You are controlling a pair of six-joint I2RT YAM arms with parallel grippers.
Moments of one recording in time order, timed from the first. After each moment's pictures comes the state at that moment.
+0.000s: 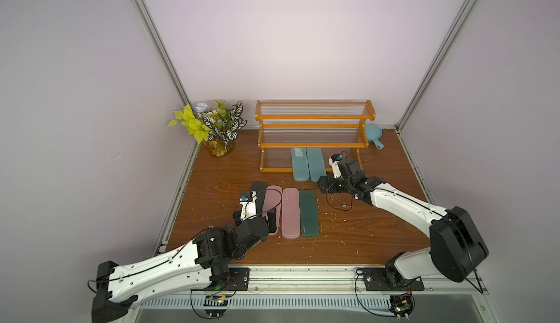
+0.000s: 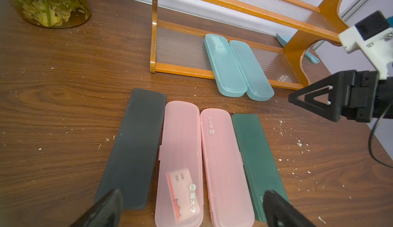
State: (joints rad) left arm -1.16 0.67 0.57 -0.64 -0.70 -0.90; right arm 0.55 1.49 0.94 -0.28 -0.01 0.36
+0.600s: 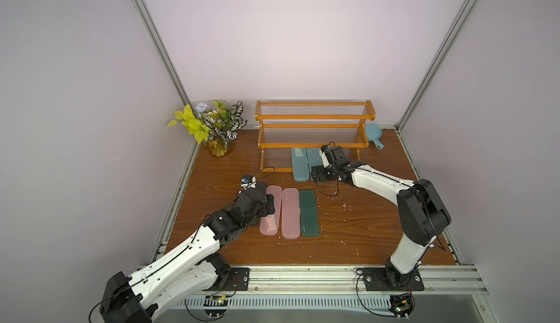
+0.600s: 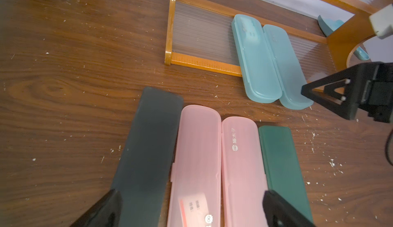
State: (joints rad) left arm -0.71 0.89 0.63 -0.47 -0.31 -0.66; right arm 0.54 1.78 1.20 -0.33 0.05 0.32
